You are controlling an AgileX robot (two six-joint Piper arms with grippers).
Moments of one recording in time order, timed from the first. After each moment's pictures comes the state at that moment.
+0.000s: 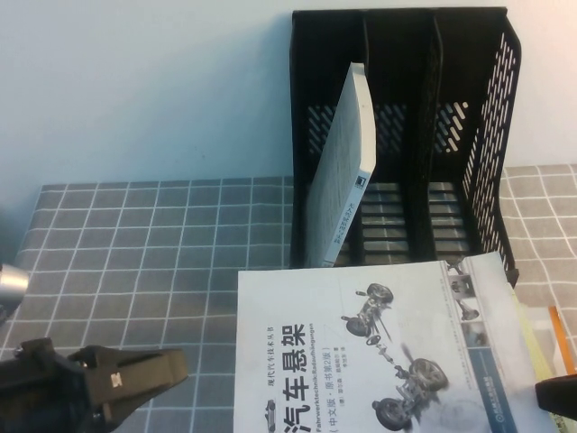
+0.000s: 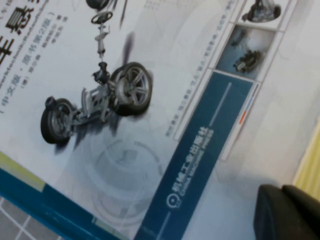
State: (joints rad) right arm 0.01 1.06 -0.44 0.97 0.78 -1.01; left arm 0.01 0.83 -0.47 -1.29 0.88 0.60
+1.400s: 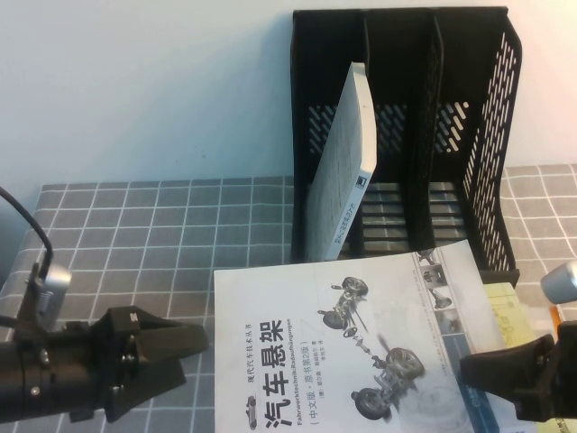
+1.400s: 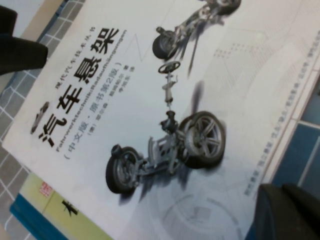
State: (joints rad) right arm 0.20 1.25 -0.45 1.42 0.69 -1.34; left arm 0.11 1.30 -0.48 -1.46 0.97 0.76
